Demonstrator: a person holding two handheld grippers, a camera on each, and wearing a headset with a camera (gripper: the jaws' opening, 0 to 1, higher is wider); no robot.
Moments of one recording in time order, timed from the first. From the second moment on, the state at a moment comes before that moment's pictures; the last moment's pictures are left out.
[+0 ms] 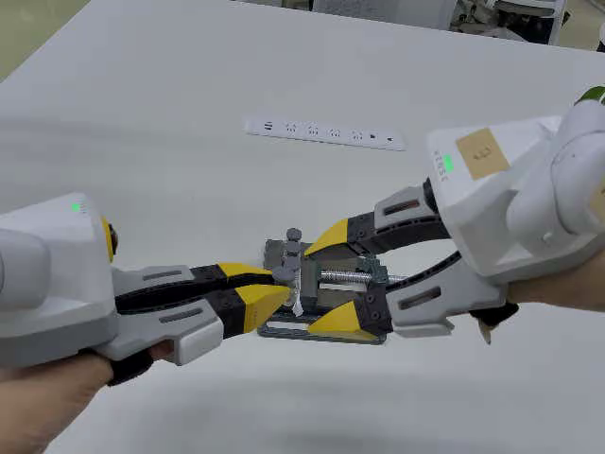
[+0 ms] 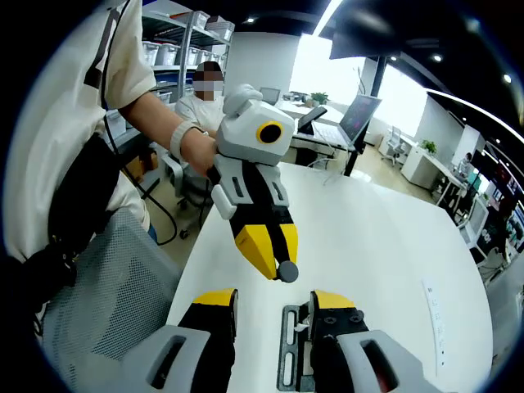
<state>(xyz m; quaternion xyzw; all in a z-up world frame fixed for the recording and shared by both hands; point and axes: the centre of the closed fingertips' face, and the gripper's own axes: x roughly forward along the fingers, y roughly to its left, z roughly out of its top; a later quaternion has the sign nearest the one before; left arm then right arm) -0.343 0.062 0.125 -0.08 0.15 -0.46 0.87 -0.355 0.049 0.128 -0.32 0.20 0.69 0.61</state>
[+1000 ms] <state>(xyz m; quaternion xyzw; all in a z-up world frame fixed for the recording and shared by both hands) -0.365 0.035 0.105 0.06 0.17 -0.51 0.84 -0.372 0.044 0.105 -0.38 0.24 0.72 0.53</state>
